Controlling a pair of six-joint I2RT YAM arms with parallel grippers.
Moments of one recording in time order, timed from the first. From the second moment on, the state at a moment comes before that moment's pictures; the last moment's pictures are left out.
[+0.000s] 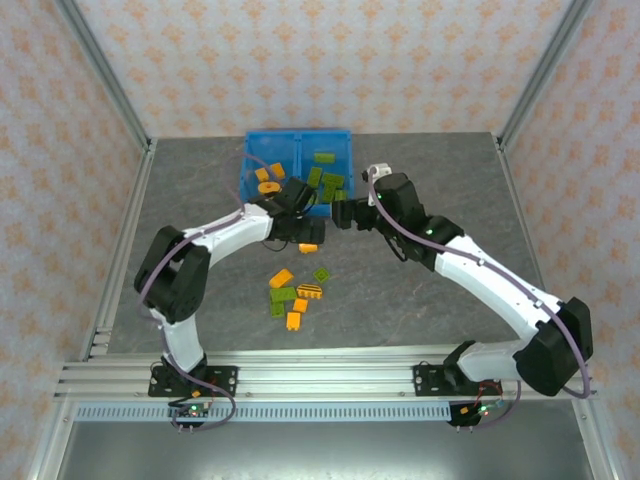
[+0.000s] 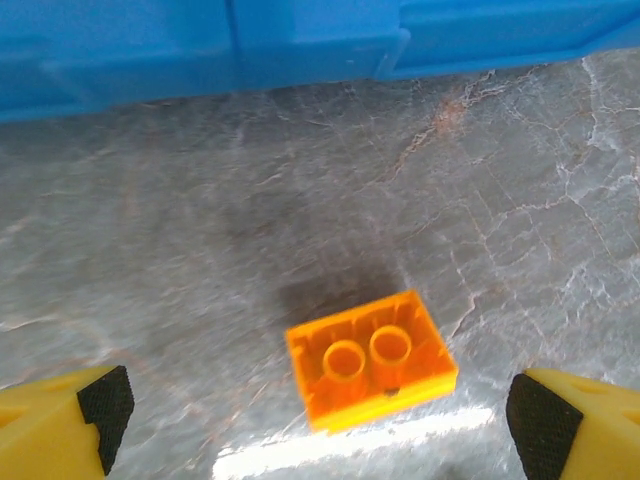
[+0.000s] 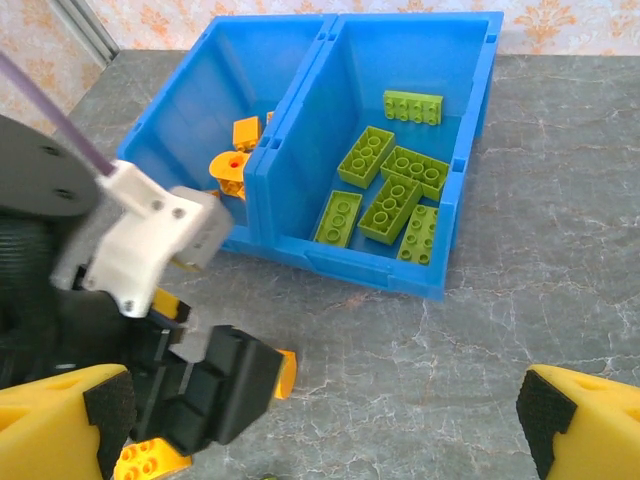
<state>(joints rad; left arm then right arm) -0.52 1.85 1.31 -0.60 -0.05 -0.50 0.65 1.30 1.12 -0.38 0.10 0.33</state>
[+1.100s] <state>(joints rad) -0.52 1.83 1.39 -0.76 -0.04 -0.64 0.65 1.36 1.13 -0.43 0.13 0.39</state>
